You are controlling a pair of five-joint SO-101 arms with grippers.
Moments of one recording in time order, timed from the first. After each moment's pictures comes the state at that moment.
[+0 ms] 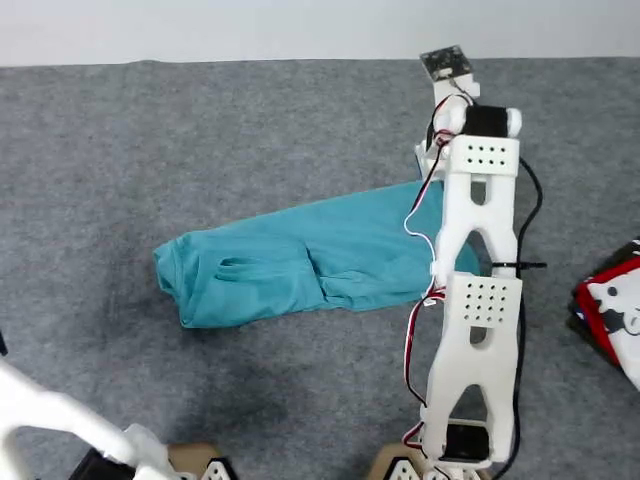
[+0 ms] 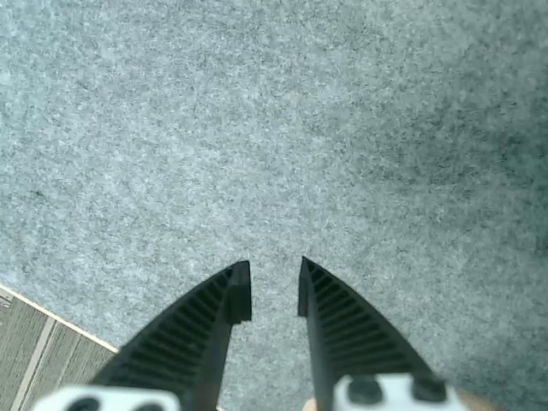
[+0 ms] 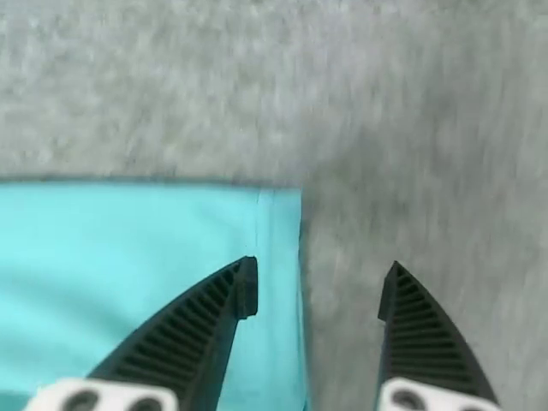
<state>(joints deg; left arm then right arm) -62.3 -25.3 14.2 97.6 -24.0 1.0 60.0 -78.0 97.2 15.4</state>
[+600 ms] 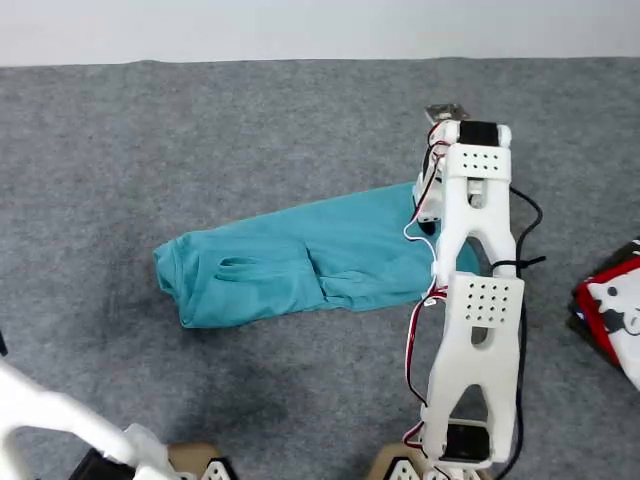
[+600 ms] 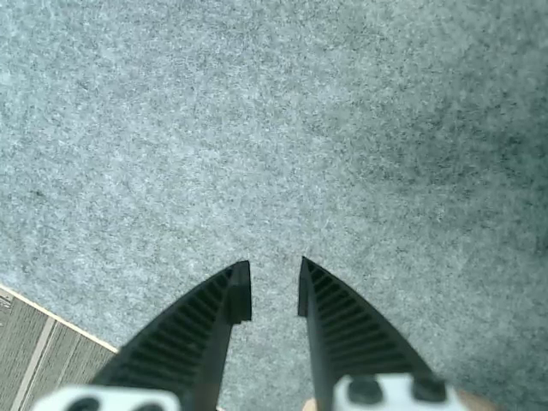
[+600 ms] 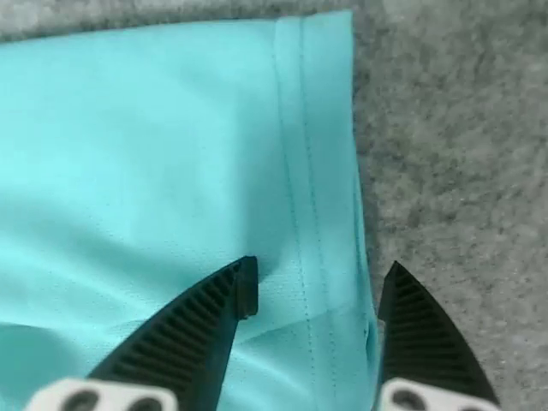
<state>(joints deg) -62.3 -25.3 14.2 97.6 -24.0 1.4 60.0 -61.5 100.3 10.0</state>
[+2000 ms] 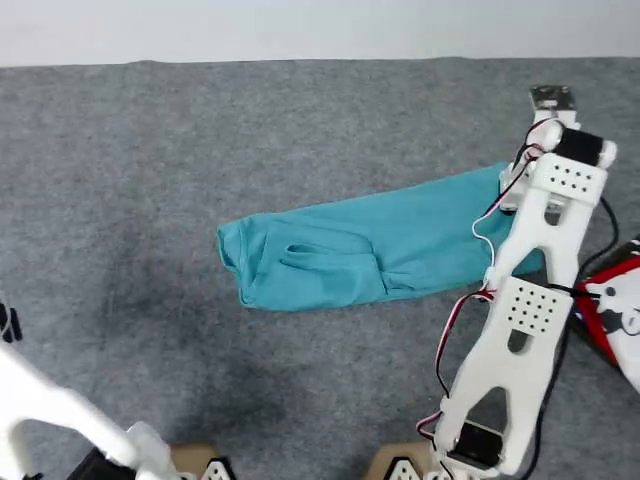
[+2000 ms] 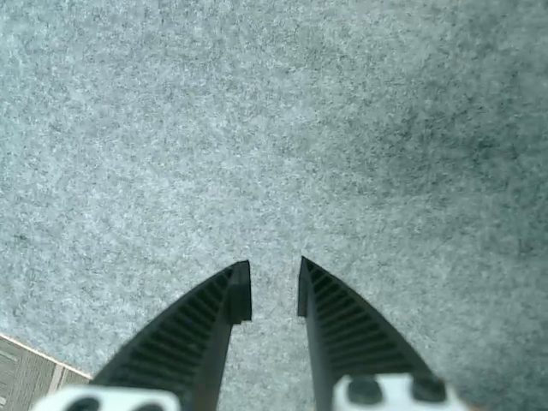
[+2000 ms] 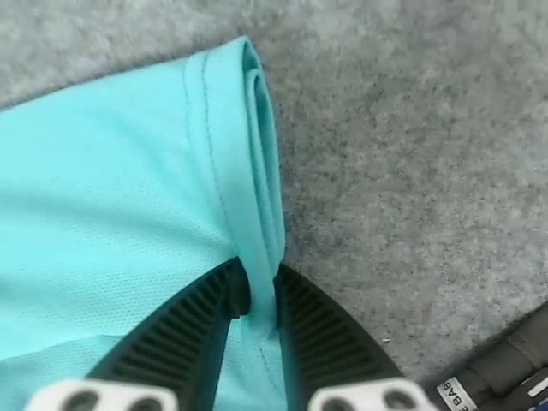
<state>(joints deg) -56.8 -25.3 16.7 94.5 -24.0 17.8 66.5 -82.2 100.5 16.8</state>
